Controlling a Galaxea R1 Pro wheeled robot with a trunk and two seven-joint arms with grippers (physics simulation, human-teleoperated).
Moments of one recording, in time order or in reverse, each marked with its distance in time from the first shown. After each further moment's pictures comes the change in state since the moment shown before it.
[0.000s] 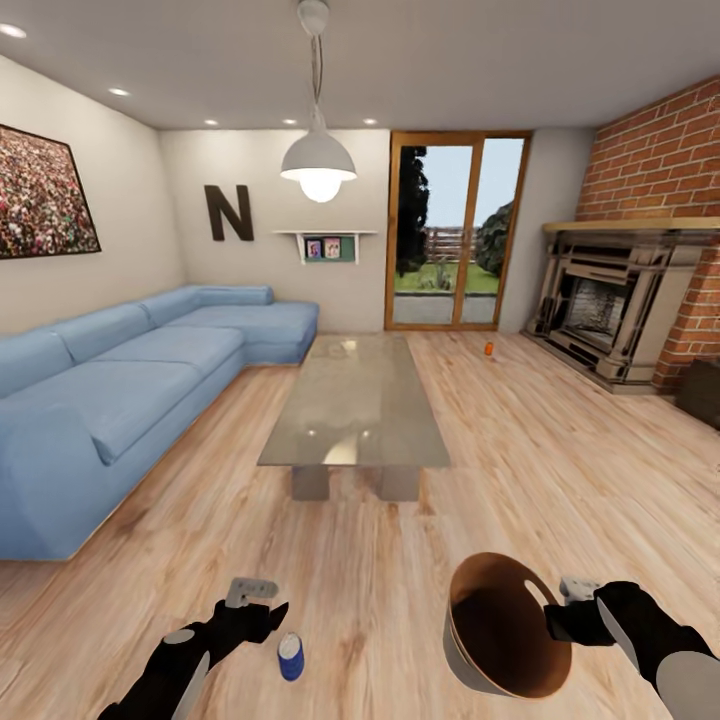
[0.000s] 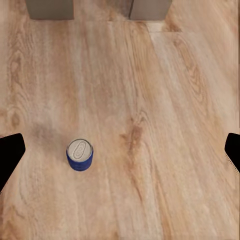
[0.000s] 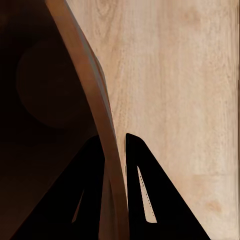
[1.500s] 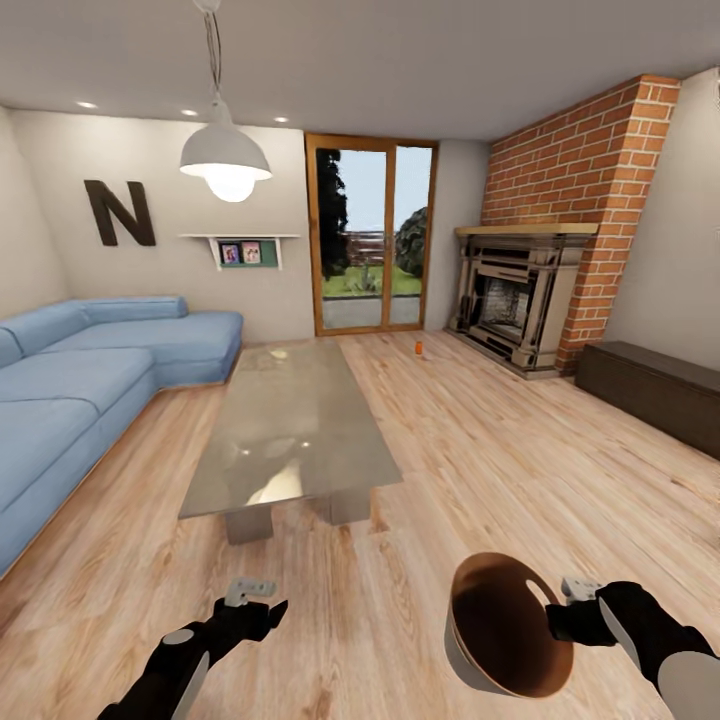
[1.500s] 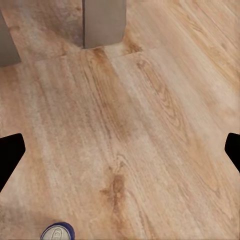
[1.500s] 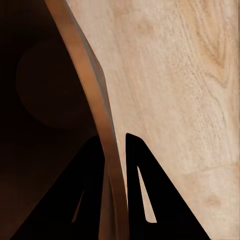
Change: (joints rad) left arm 0.000 0.000 0.002 0.000 0.000 -0.020 0.003; right arm 0.000 -0.003 -0.008 0.000 0.001 0.000 0.000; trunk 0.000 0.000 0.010
